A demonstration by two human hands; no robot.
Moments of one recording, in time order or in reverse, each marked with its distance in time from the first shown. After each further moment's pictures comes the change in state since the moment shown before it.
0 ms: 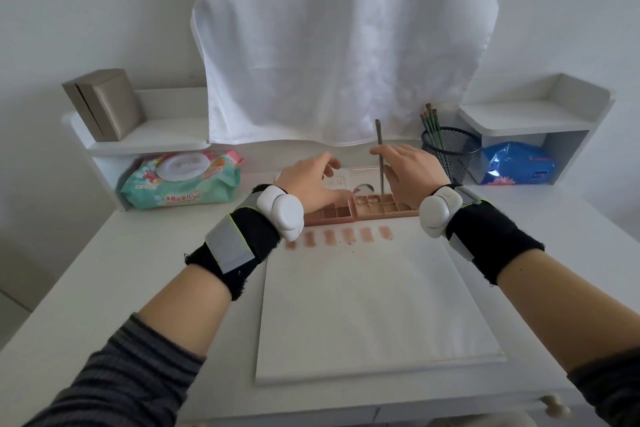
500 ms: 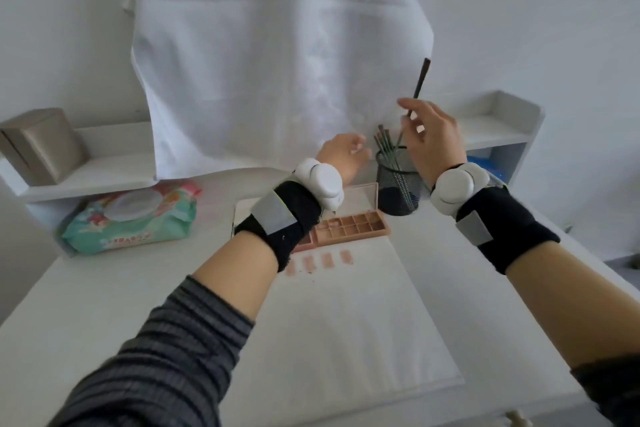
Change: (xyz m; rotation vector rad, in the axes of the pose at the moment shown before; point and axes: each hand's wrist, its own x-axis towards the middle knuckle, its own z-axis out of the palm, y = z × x) left_hand 0.078 0.102 0.024 -0.313 0.052 0.144; right_hand 0.006 0.055 -0.068 0.302 0.541 0.185
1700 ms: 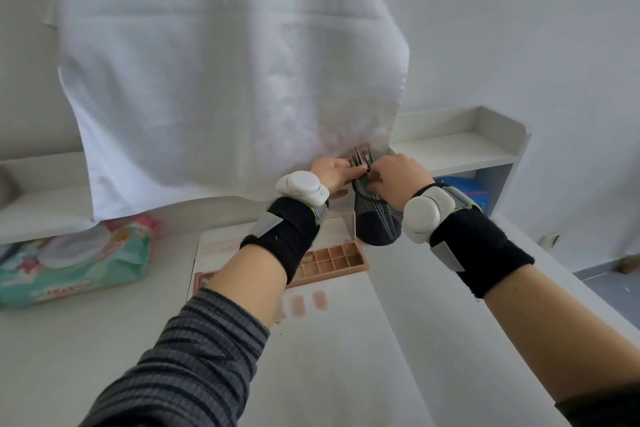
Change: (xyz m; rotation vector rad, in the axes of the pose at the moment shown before) left_hand 0.064 -0.014 0.039 -0.568 -0.113 -0.355; right_hand 0.023 0.033 0.025 -0.522 -0.729 0.221
